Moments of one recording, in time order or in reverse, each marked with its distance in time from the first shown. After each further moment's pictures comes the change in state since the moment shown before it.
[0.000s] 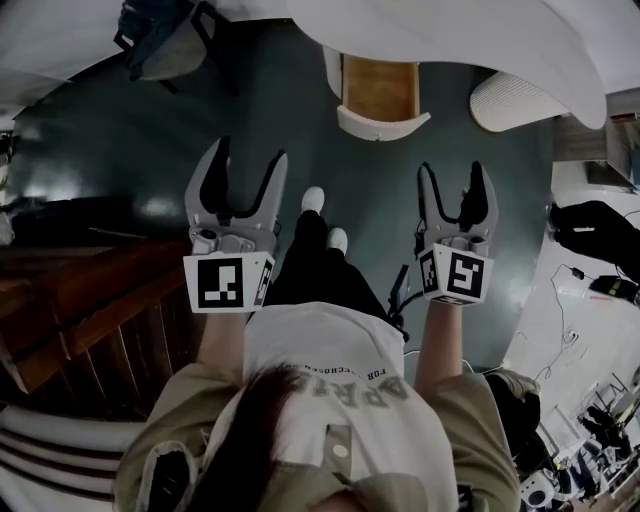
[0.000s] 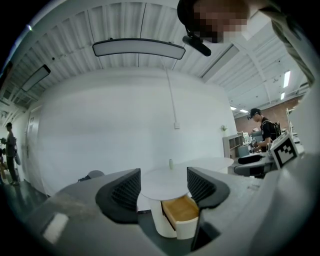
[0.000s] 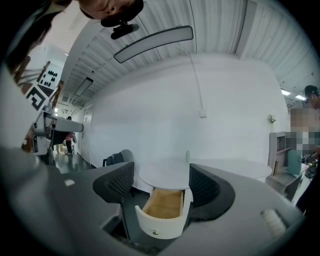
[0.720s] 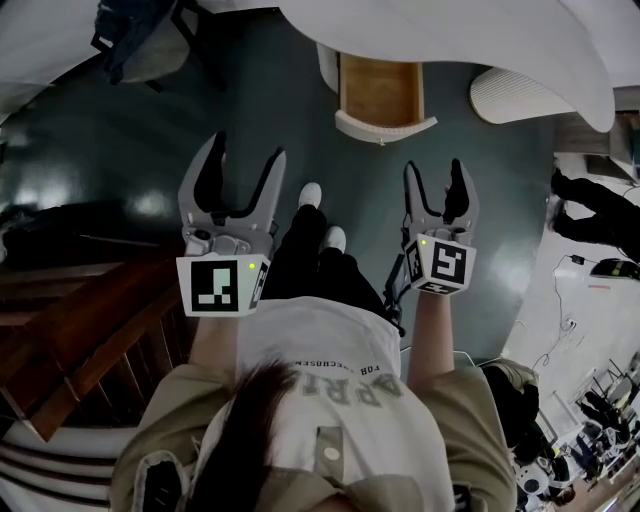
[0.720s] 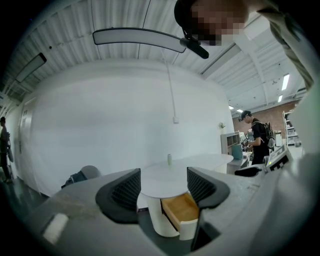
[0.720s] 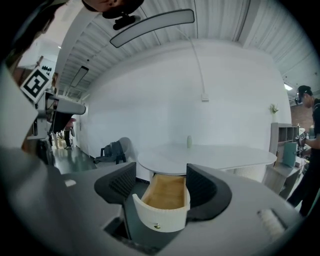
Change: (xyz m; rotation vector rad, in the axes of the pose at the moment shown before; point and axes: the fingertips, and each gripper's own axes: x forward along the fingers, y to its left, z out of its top) left arm 0.060 0.024 -0.041 -0.014 0.047 -0.057; right arm 0.065 0.010 -0.082 0.009 0.123 -0.015
